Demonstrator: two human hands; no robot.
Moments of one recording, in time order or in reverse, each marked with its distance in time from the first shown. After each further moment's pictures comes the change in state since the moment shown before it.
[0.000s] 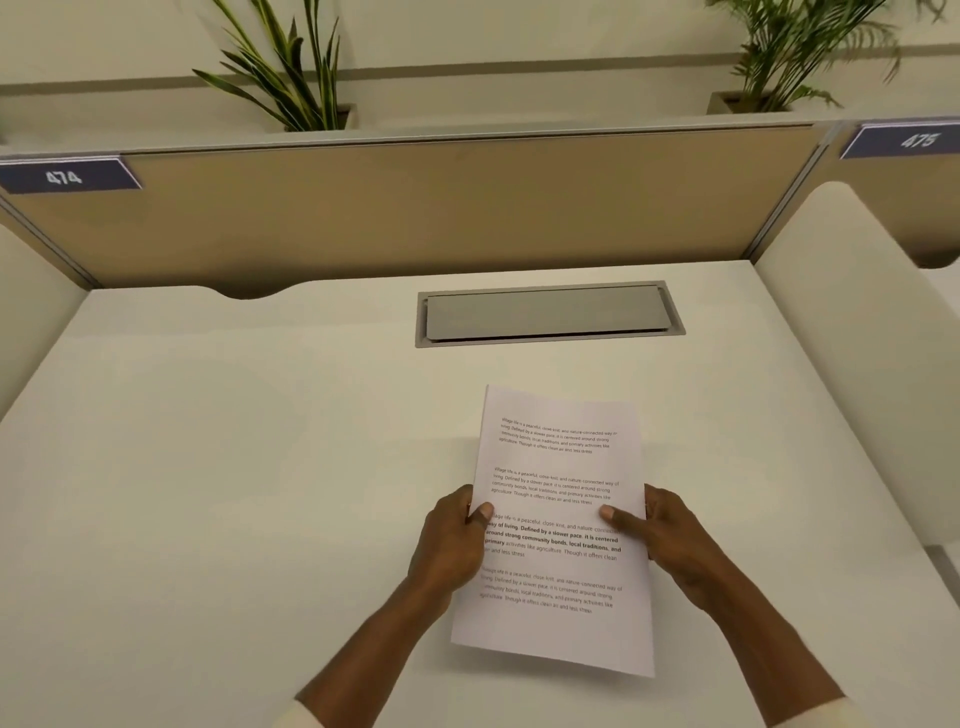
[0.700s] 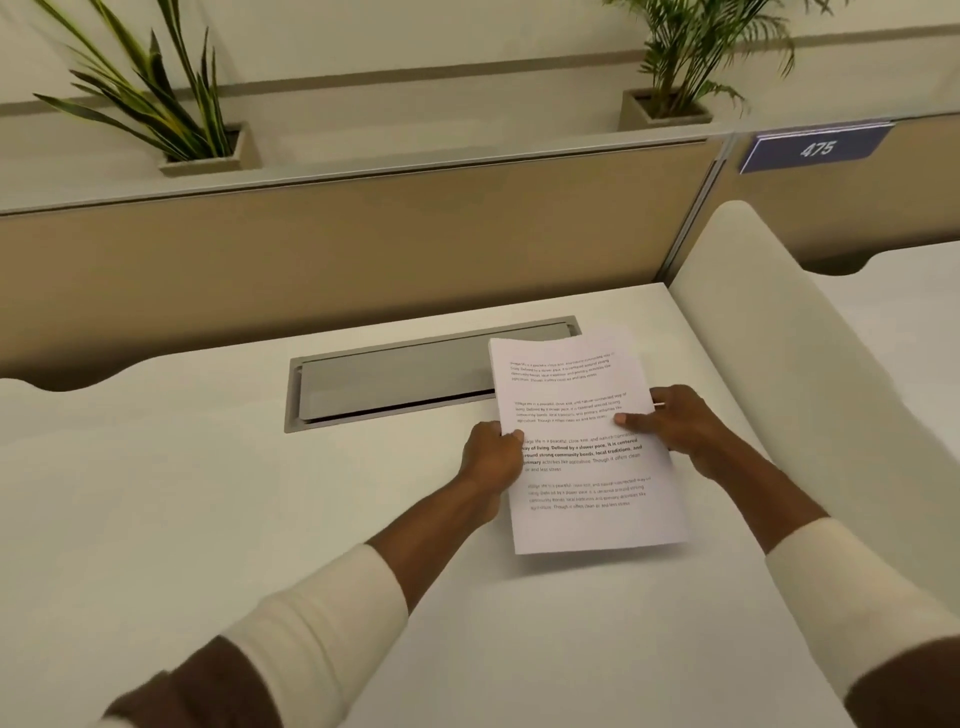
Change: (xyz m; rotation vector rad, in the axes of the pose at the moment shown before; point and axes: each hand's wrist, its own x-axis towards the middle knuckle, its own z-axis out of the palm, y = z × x) left_hand 0.203 0.174 0.153 -0.100 -0.098 -0.090; right_hand 0.185 -0.088 -0.218 -0.241 0.289 0.055
